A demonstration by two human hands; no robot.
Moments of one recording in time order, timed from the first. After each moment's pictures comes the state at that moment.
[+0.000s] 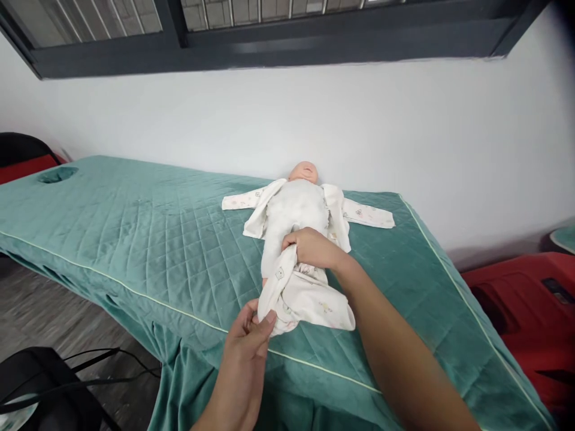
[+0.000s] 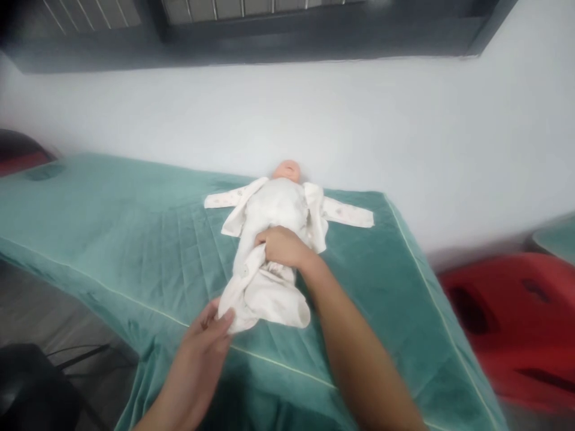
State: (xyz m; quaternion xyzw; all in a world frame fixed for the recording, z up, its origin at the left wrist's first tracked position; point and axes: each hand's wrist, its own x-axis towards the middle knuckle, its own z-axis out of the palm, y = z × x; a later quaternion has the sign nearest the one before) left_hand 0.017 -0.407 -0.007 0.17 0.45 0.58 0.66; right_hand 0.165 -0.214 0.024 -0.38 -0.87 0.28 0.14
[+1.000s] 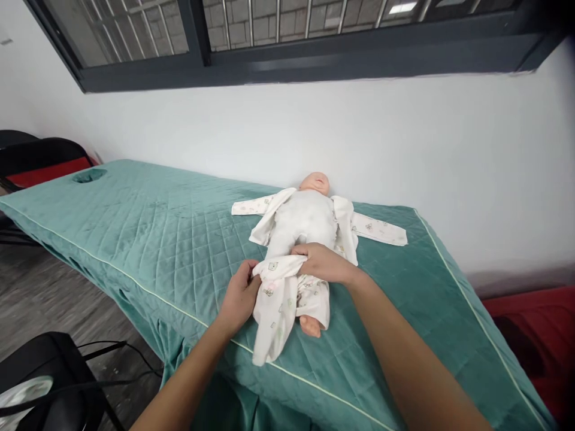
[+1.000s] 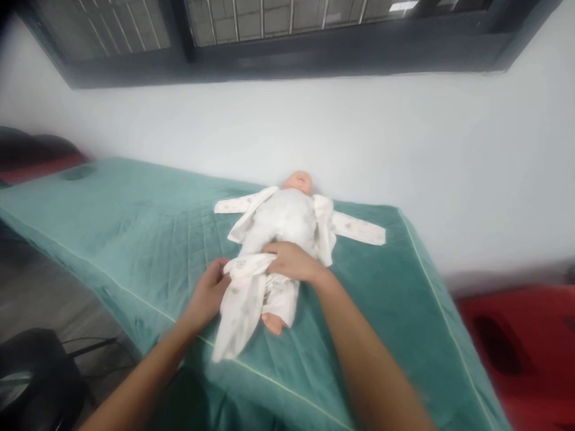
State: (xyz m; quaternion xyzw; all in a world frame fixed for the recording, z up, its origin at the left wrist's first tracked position) left_hand -0.029 -0.314 -0.037 0.52 0.60 0.47 0.37; right_hand 0.177 -0.214 0.024 -0.37 -0.83 0.38 0.15
